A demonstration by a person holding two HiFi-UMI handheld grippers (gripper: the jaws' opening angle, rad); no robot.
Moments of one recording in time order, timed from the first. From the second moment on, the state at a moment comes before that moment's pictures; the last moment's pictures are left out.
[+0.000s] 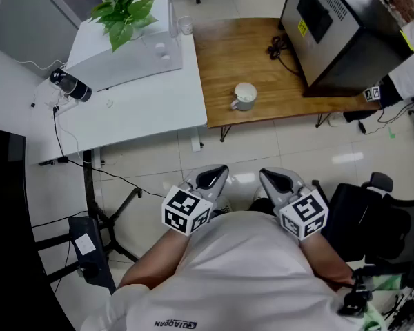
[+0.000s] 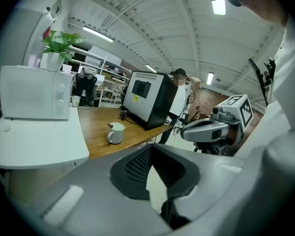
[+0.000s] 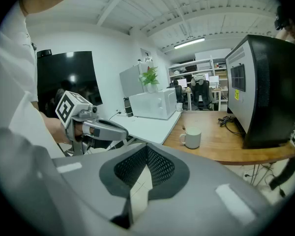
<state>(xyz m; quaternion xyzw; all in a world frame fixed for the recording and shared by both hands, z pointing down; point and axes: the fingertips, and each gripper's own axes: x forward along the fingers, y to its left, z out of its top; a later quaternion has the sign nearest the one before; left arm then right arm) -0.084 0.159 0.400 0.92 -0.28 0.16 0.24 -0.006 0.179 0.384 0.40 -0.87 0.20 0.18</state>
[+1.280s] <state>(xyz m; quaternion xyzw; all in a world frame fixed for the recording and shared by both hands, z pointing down) -0.027 -0.065 0.414 0.85 -0.44 0.14 0.25 0.089 -0.042 0.392 0.27 -0.93 0.16 0.20</state>
